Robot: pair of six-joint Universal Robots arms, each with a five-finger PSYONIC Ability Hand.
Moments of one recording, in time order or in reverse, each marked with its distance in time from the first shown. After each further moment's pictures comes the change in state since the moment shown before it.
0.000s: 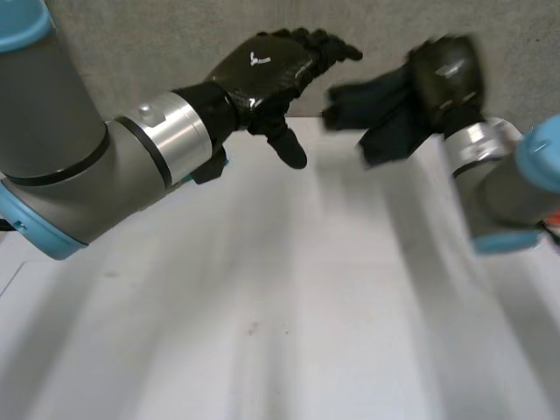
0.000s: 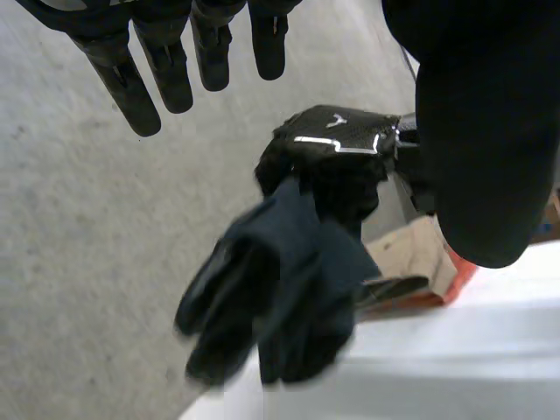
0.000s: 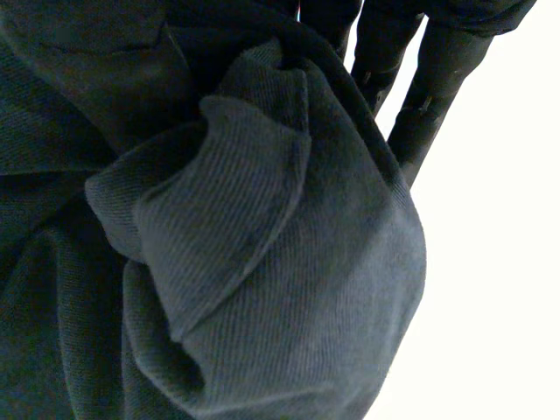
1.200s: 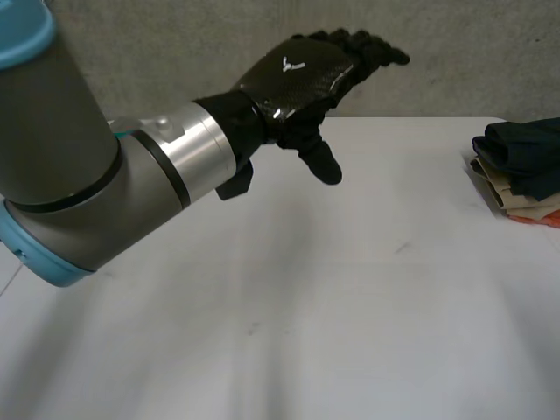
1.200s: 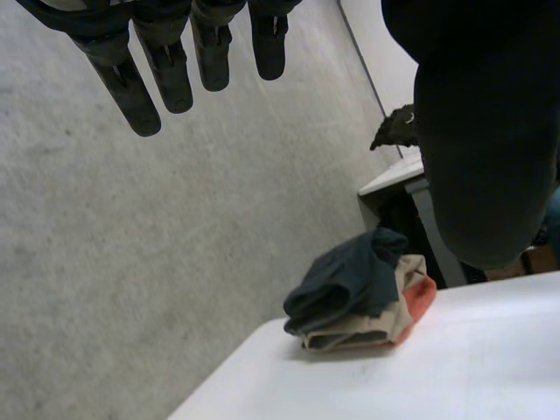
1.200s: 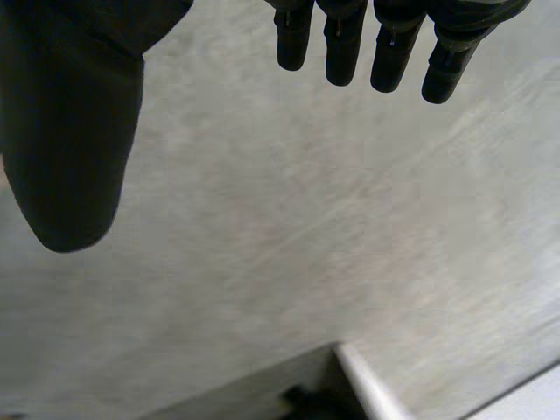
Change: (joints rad) left arm -0.080 0.049 -0.047 0.027 0.006 -0.044; right arm -0.725 -0.015 -0.182 0.394 0.012 -0.287; left_hand 0.000 0.000 0.000 0.000 0.000; right_hand -0.805 -0.940 -0.942 -0.985 -0.867
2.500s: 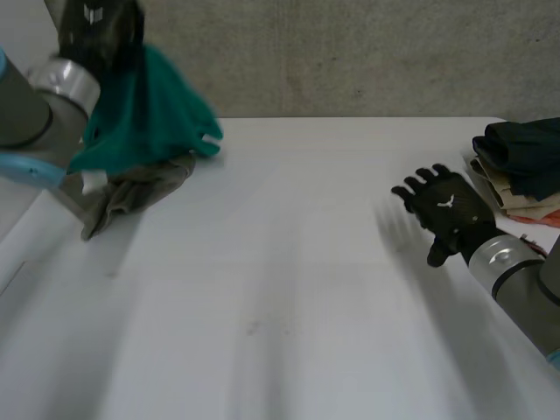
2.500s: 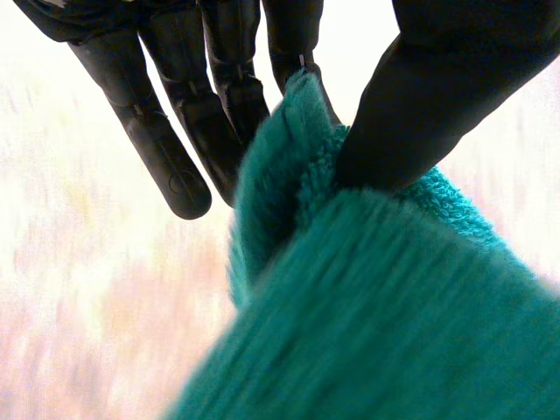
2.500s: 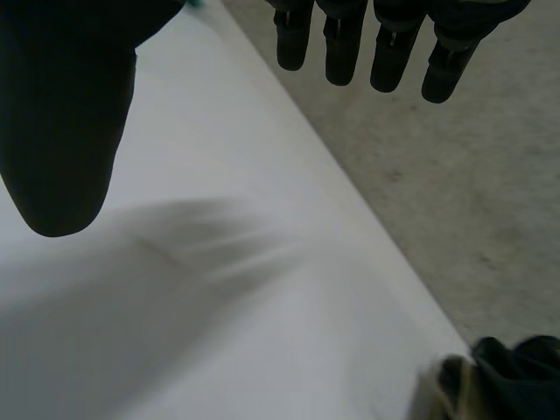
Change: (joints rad) left arm 0.446 -0.361 0.278 0.331 -0.232 0.184; right arm 0.623 -0.209 0.695 -0.040 -0.215 -0.023; left_hand 0.942 0.998 0.977 0.994 0.913; right_hand 0.000 0.000 0.000 -0.001 0.000
